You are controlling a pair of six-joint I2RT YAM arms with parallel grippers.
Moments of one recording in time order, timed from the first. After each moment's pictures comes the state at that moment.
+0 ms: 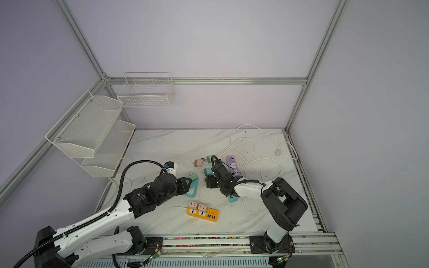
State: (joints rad) left arm -0.85 0.99 0.75 -0.42 -0.26 -0.90; right arm 0.79 1.62 0.82 0.02 0.00 0.63
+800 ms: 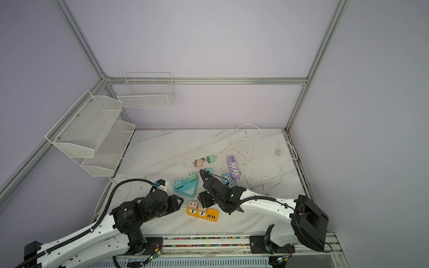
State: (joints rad) left arm -0.96 0.74 0.58 -0.68 -0.18 -1.18; right arm 1.07 1.36 0.82 -0.29 0.04 0.57
